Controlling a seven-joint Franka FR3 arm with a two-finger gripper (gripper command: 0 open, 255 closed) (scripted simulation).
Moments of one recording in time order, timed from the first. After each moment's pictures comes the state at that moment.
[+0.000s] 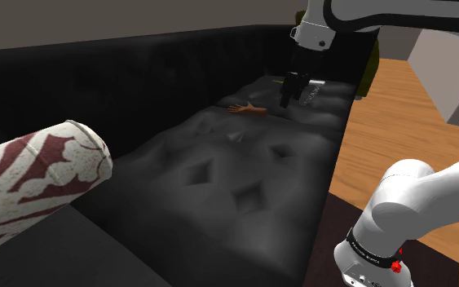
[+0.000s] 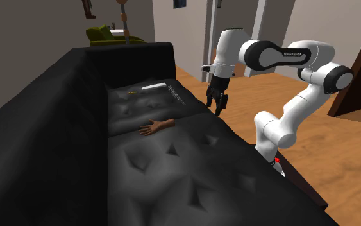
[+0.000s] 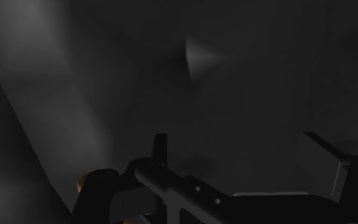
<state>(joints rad) 0.01 -0.76 -0.02 -2.28 0.05 1.68 -0.12</state>
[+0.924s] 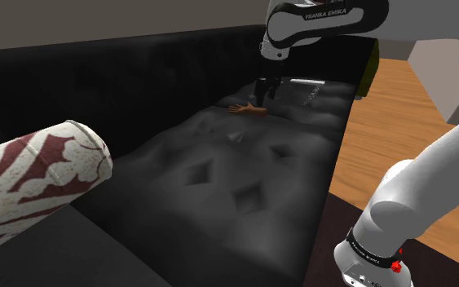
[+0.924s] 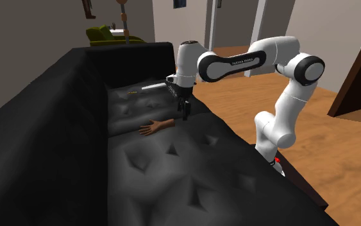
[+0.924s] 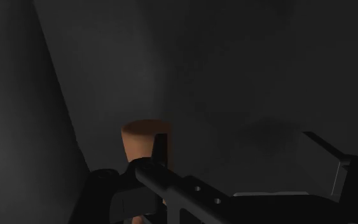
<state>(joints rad) -0.02 -0.30 -0.08 -2.04 -0.02 1.82 -0.23</state>
